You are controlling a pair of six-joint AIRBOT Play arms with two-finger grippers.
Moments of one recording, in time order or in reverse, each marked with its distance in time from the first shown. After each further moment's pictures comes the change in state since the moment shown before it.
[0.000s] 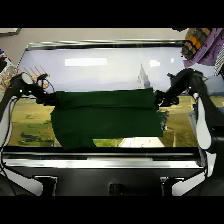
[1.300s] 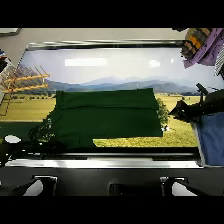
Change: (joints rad) left arm 0.238 0.763 -1.272 -0.470 0.167 0.121; right arm -0.273 0.479 -0.533 0.248 0.037 -0.143
